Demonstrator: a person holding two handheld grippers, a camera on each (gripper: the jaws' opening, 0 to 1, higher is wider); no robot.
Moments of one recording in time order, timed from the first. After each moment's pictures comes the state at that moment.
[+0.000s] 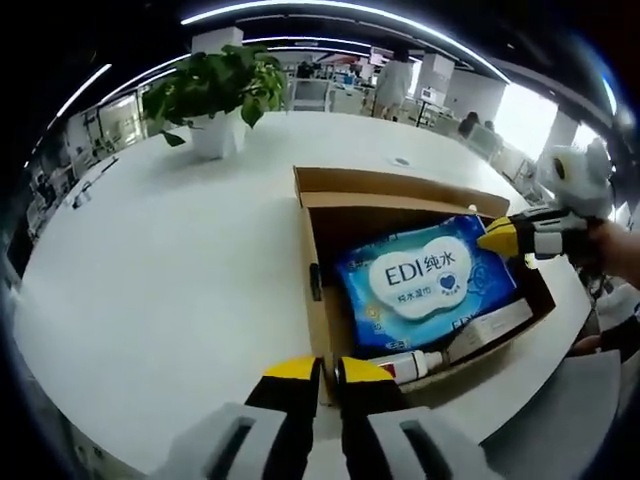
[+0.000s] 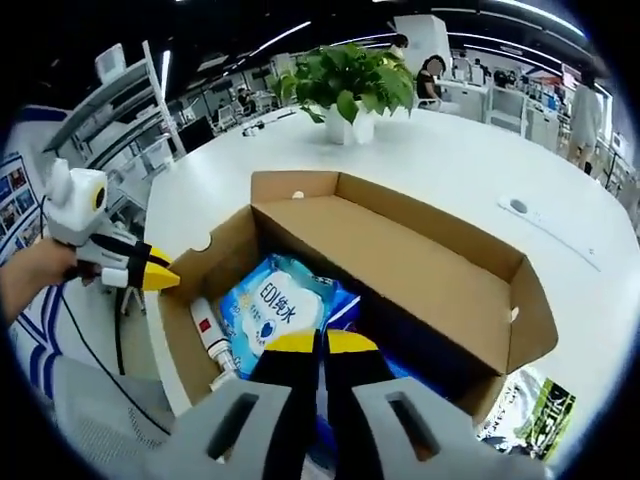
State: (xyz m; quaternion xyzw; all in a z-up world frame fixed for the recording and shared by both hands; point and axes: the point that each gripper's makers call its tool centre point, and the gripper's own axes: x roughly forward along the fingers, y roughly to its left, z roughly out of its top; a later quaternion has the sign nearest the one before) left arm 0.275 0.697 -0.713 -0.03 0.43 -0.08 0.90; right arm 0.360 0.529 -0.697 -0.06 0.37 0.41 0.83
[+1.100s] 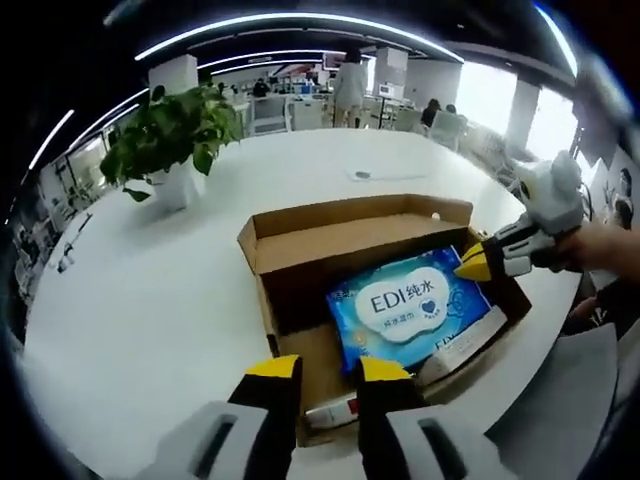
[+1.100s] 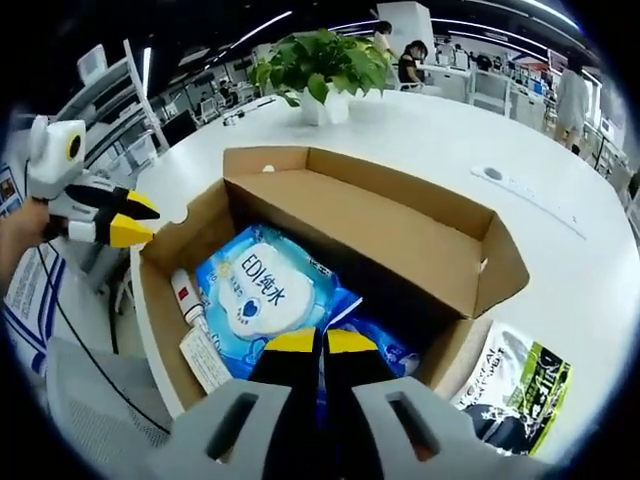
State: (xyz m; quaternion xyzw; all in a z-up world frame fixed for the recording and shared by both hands) left arm 0.304 0.659 -0.675 0.04 0.41 -0.16 0.90; right arm 0.356 0.490 -0.723 -0.07 0.40 0.39 0.83
